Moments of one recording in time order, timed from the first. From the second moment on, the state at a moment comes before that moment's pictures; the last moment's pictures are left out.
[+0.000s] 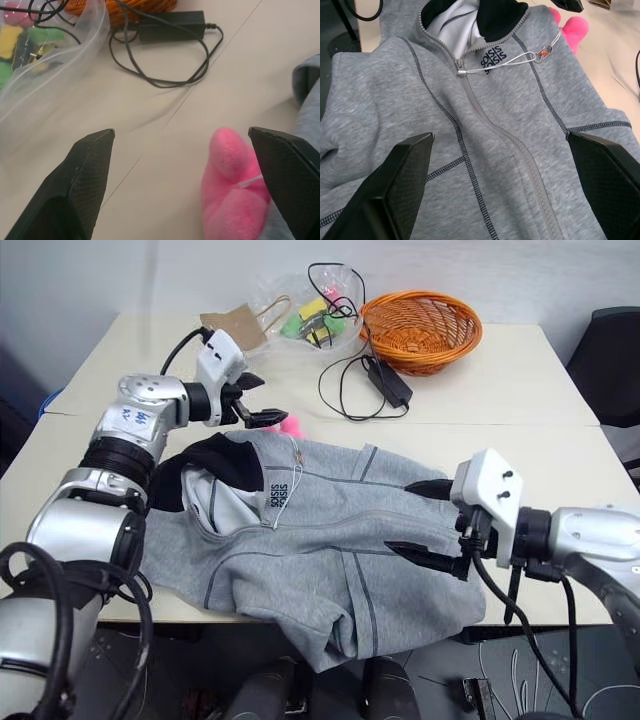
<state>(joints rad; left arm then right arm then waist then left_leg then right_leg) -1.36 0.48 -0.17 1.19 -0.03 0.04 -0.84 -0.17 -1.01 -0.31 -0.69 0.78 0.75 0.84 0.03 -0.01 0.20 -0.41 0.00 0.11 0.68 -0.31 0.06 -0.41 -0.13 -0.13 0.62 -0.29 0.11</state>
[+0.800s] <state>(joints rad) -1.32 0.39 -0.11 1.25 0.08 0.04 -0.82 -0.15 -1.00 -0.32 -0.70 0.78 0.71 0.79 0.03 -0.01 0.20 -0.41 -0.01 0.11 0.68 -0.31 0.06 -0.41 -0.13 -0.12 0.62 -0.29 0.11</state>
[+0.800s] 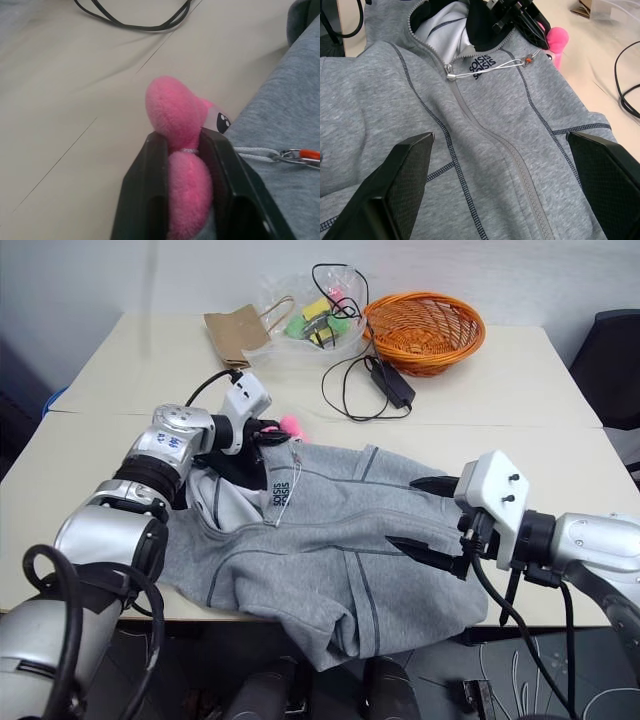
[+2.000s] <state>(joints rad) -1.19 0.41 0.02 0.89 -0.04 0.24 -0.77 -0.19 -1.00 -0.31 -0.67 0.78 0.71 0.78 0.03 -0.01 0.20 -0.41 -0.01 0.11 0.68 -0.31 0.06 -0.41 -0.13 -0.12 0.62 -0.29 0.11</state>
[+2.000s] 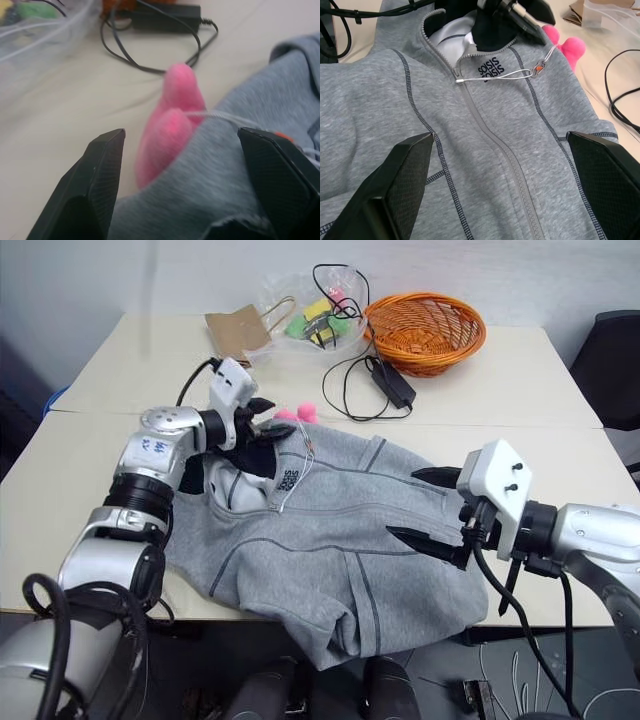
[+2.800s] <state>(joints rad) -1.33 0.36 0.02 1.20 -0.01 0.08 -0.71 -0.16 -1.00 -0.31 -0.70 0.78 0.71 0.76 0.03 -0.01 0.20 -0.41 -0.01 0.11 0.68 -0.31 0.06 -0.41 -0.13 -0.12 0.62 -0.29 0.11</state>
